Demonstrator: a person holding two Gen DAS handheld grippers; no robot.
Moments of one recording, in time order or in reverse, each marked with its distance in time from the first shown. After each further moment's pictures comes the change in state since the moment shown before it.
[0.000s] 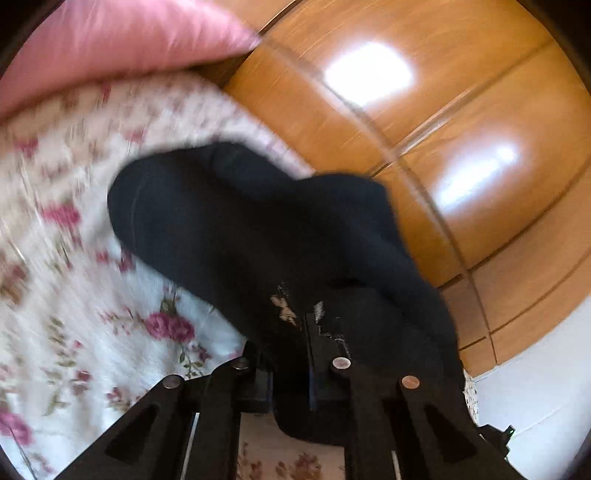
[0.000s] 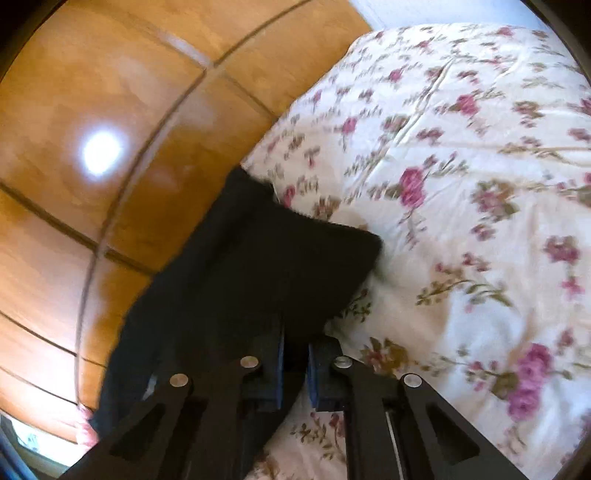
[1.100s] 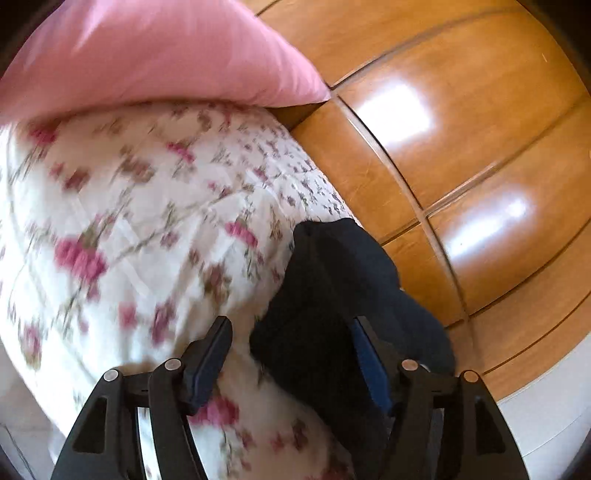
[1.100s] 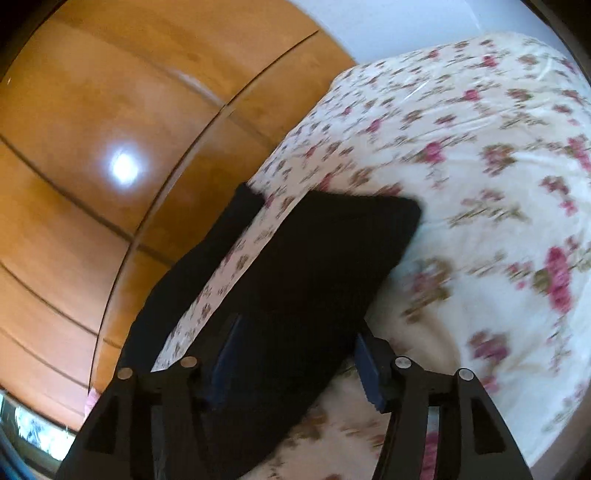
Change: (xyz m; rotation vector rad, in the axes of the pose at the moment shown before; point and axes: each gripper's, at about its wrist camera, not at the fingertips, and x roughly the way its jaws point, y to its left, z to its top) left arm -0.091 0.093 -0.017 -0.124 -0.115 0.051; right arm -0.095 -0.048 -0.072 -0.044 -0.040 0.054
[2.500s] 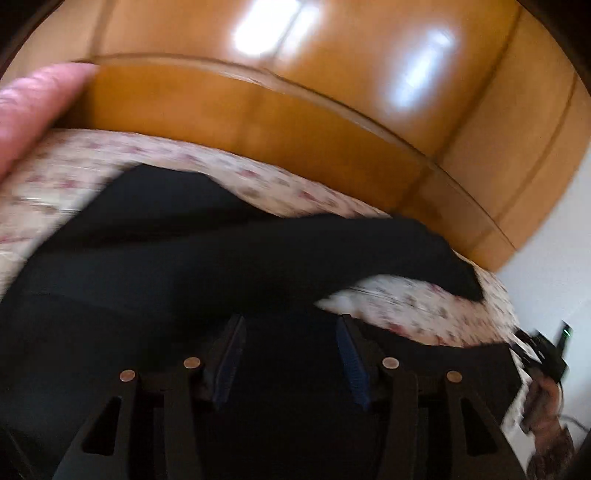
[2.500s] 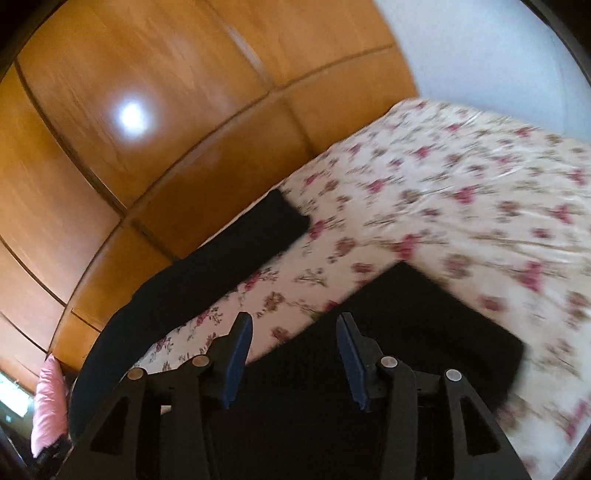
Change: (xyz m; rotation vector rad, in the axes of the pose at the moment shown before) left arm 0.123 -0.238 -0.085 0.545 0.331 -0.034; right arm 0.077 0.073 0.070 -0.194 0.056 -0.098
